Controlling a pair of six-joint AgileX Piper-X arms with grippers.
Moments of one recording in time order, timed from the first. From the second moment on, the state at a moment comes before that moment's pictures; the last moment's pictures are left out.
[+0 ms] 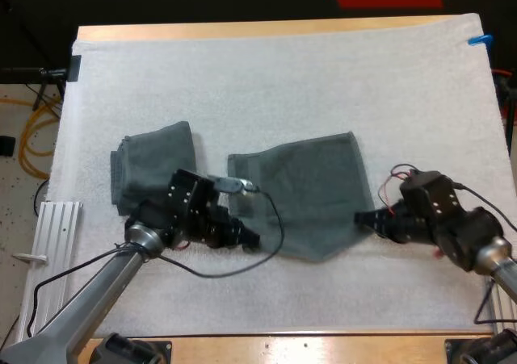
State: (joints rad) left arm -0.39 1.26 -0.67 0.68 0.53 -1.96; right arm 0.47 1.15 -0.64 0.63 -0.20 -1.24
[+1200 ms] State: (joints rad) left arm -0.09 1.63 -0.67 0.09 0.72 -2.18; right arm 0.47 1.57 -0.78 0.16 0.15 -1.19
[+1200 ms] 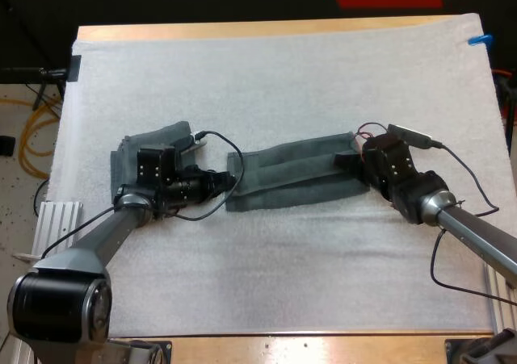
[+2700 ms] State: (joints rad) left arm -0.09 1.02 -0.88 0.72 0.56 -1.82; right arm 0.32 1.39 -1.05 0.66 -0.09 -1.62
